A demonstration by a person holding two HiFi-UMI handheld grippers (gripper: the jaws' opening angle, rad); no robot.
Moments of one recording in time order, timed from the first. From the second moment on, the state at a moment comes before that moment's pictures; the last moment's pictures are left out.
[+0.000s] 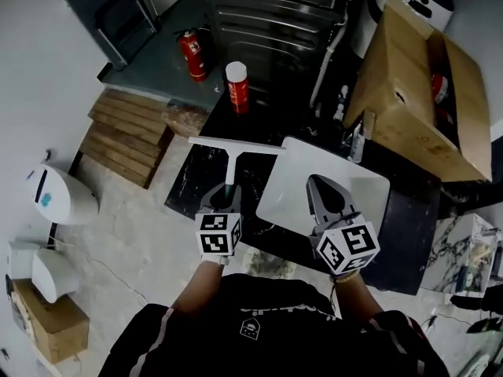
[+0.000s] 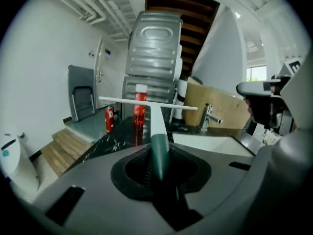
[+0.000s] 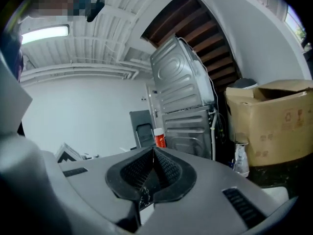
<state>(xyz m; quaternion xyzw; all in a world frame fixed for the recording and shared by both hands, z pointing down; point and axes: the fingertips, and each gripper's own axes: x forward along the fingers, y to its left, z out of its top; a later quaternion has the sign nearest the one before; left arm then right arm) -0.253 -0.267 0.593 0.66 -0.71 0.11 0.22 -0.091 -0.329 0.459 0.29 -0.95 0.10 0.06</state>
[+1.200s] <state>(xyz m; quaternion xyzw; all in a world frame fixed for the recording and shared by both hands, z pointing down) -0.213 -0.349 0.382 0.76 -0.65 0.03 -0.04 0.009 -0.365 0.356 0.42 -0.91 0.02 -0.01</state>
